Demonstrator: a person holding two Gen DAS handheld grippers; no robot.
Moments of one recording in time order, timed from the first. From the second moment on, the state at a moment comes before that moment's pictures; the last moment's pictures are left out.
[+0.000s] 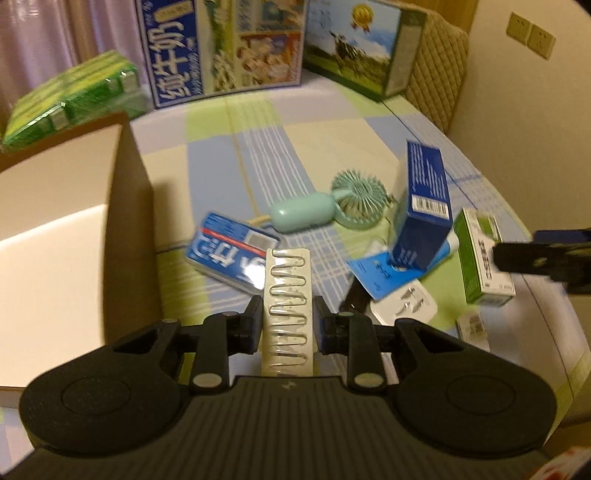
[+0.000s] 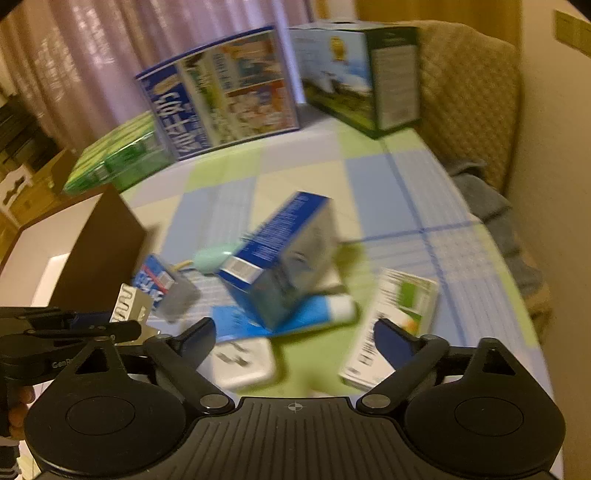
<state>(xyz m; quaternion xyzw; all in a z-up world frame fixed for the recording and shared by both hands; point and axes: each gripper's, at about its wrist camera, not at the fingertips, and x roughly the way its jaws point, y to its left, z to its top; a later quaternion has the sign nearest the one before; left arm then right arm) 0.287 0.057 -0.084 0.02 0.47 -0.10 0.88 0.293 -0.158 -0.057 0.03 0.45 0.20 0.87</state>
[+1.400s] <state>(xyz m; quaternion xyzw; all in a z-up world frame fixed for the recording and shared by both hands) 0.333 0.078 -0.069 0.00 0.46 -0.07 0.89 0.393 -0.108 -0.081 0.09 0.51 0.06 0.85</state>
